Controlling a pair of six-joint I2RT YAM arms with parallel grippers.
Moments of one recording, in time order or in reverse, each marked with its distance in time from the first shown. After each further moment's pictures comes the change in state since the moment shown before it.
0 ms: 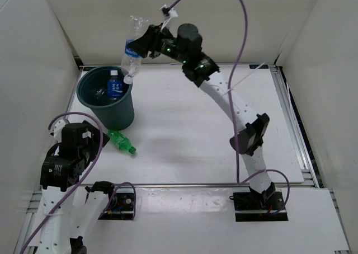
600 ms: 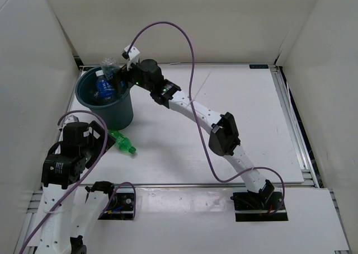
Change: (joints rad) left arm 0.000 0.022 -0.003 0.000 0.166 0.118; right arm 0.169 0.312 -0.041 0.232 0.206 -0.439
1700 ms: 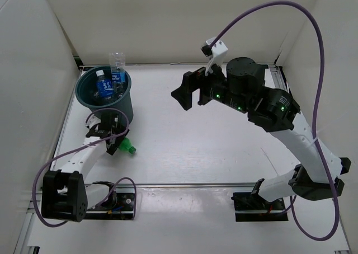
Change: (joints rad) left arm 0.008 0.508 -0.502 0.800 -0.113 -0.225; right arm 0.086 -1.064 -0.470 -0.851 0.278 0.112
